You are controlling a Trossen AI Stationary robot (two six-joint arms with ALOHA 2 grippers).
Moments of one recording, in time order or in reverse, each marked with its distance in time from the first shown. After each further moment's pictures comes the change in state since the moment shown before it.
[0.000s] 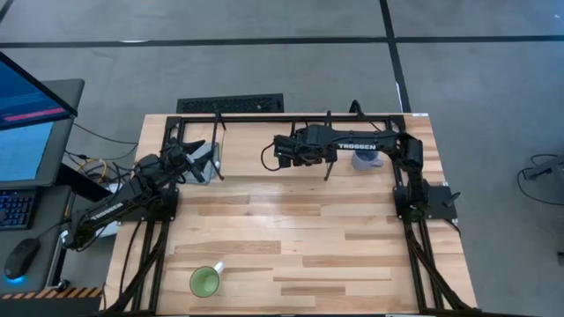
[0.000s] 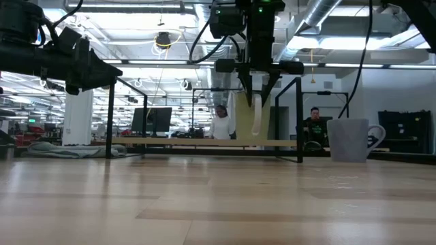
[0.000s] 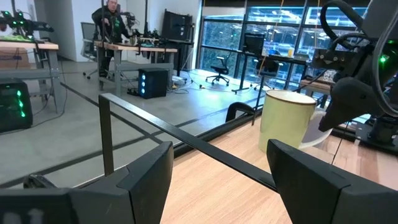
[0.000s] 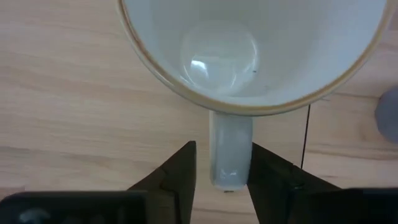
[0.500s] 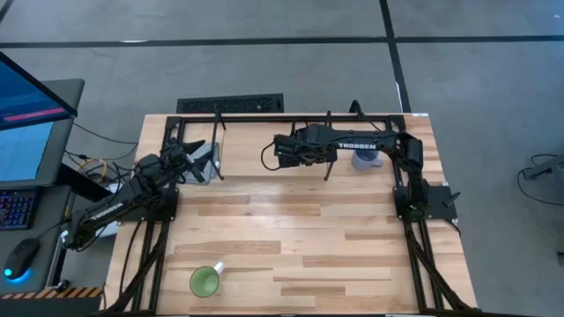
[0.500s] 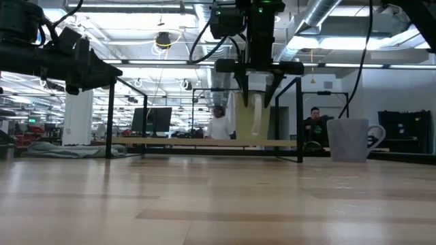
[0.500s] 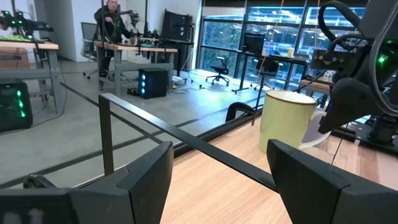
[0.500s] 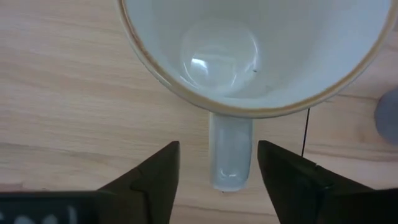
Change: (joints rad) left arm 0.000 0.000 0.000 0.000 0.000 -0.001; right arm -0.002 0.000 0.000 0.000 -0.013 -0.019
